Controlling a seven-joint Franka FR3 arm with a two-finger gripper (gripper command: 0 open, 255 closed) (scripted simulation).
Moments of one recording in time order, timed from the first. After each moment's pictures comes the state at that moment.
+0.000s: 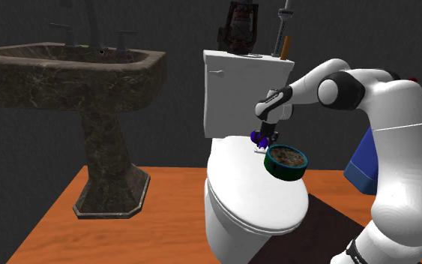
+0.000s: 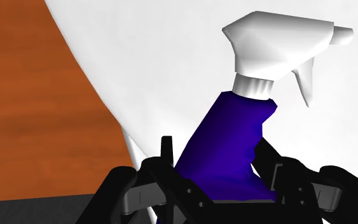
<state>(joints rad) -0.35 0.65 -0.19 -1.70 0.13 2.32 0.16</state>
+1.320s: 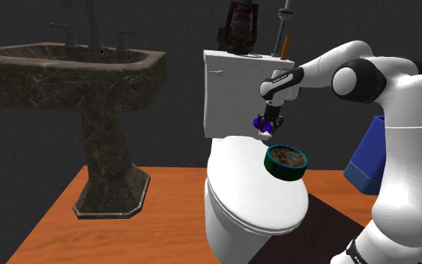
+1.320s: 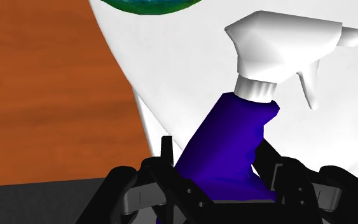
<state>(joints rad) -0.33 0.50 -0.21 -1.66 0.10 2.13 0.18</state>
